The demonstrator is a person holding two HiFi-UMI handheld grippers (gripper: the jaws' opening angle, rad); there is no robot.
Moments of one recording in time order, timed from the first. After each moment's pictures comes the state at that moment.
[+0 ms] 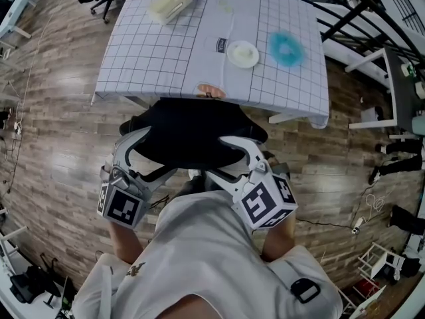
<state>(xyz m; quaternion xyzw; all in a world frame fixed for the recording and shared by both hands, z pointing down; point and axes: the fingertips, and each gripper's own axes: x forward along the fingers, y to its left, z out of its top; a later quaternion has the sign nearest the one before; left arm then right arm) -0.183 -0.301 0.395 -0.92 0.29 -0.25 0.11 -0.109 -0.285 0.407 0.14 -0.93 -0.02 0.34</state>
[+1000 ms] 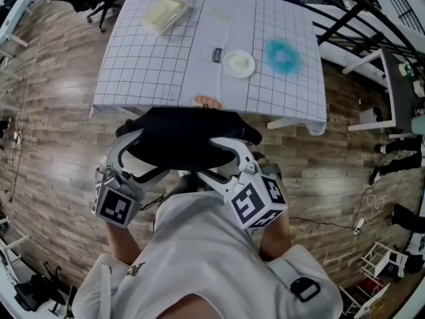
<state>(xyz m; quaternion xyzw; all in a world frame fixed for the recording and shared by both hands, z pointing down) -0.196 -0.338 0.395 -0.92 0.28 -0.25 0.10 -0.121 -0.321 0.406 0.15 -0.93 -0.02 0.33</state>
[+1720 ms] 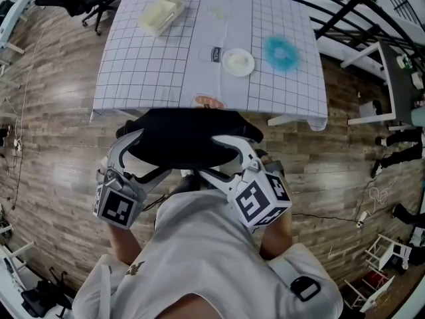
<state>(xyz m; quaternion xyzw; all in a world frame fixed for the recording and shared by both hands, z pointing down) -0.204 -0.349 0.393 -0.93 0.27 -0.25 0.10 -0.129 -0.331 0.404 0.16 -0.93 -0.02 0.32</state>
